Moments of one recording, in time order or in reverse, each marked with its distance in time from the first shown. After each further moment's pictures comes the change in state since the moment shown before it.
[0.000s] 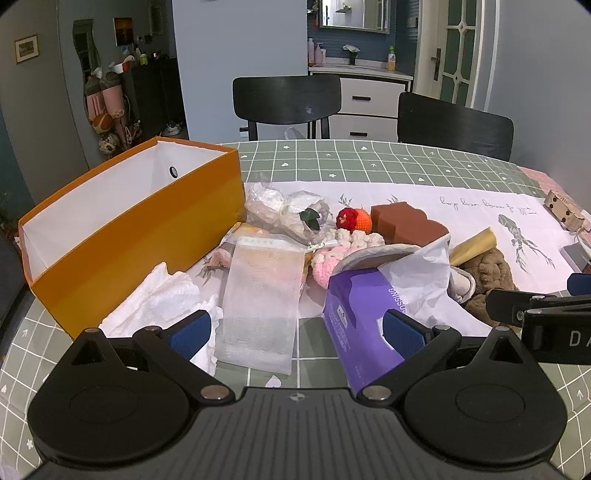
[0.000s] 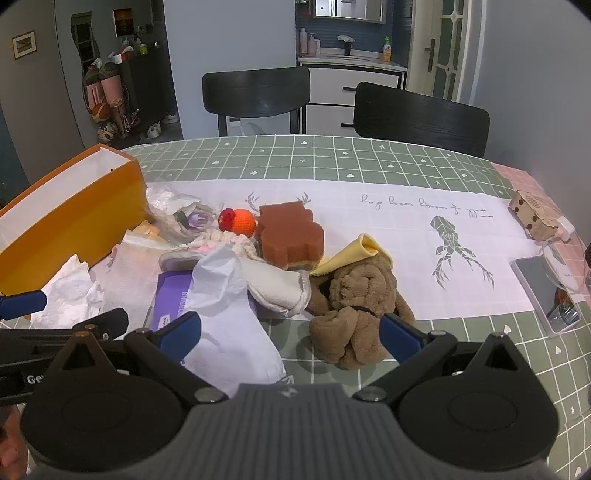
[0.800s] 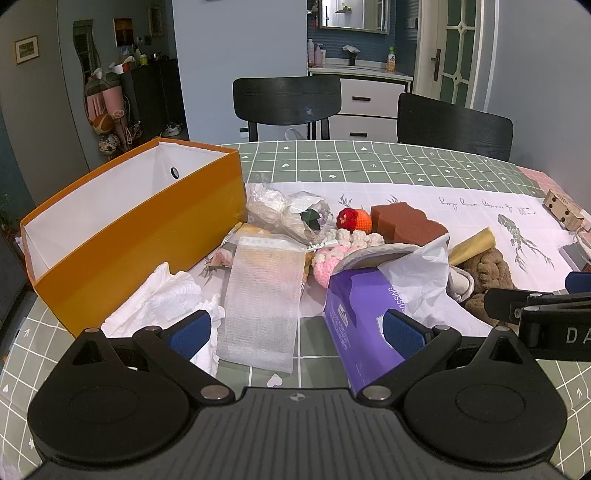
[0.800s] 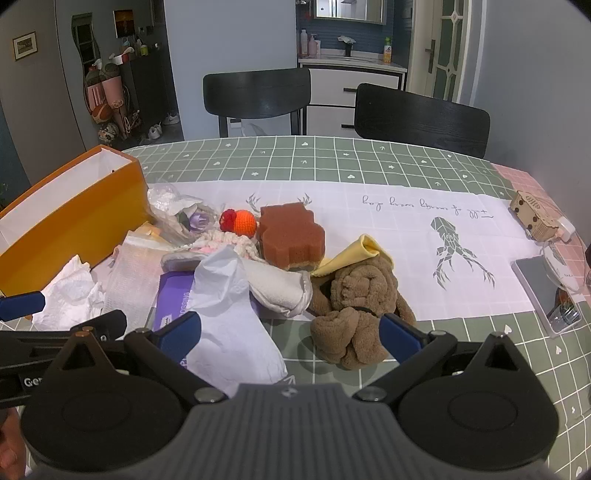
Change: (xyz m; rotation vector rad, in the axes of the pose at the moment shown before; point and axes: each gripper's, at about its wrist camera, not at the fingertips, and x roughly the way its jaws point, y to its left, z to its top) left arm -0.003 0.001 0.000 0.003 -0.002 -0.001; right arm -0.001 0.001 0.000 -0.002 -0.002 0.001
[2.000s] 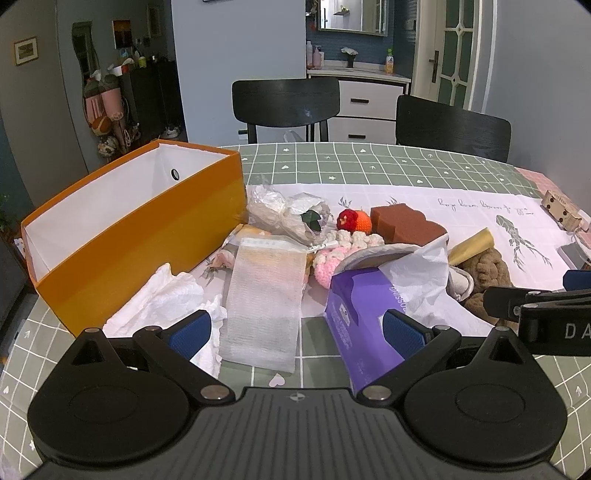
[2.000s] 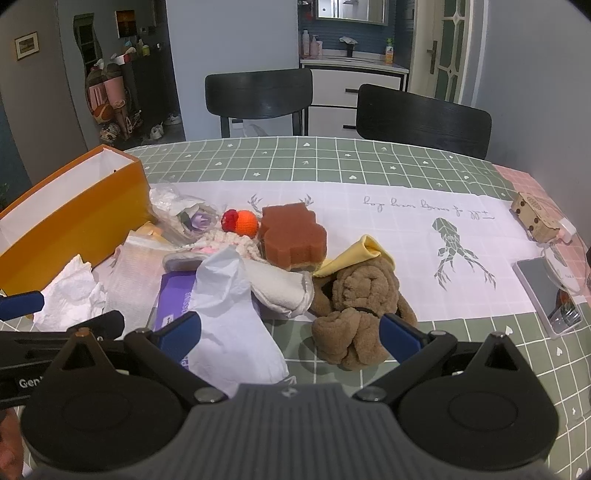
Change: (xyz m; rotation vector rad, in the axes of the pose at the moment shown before) left arm -0.003 0.004 -0.002 0.003 -0.013 -0.009; right arm -0.001 0.001 0.000 -0.003 -0.003 0.006
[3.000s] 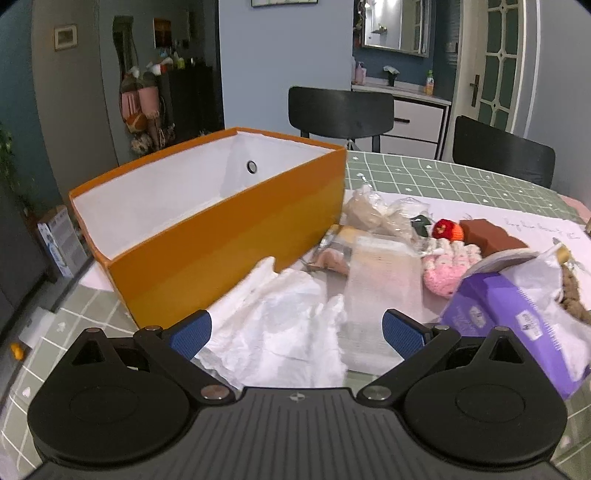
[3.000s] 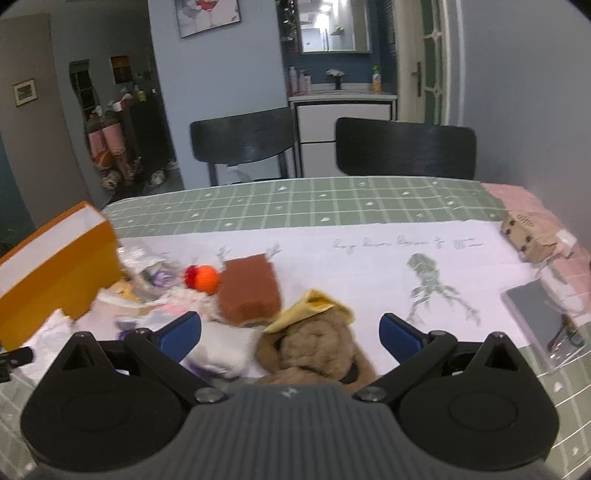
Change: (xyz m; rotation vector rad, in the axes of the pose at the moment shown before) left arm 0.023 0.103 -0.025 -0.069 -0.068 0.071; right arm 0.013 -0.073 0.017 0.065 -0.142 0.028
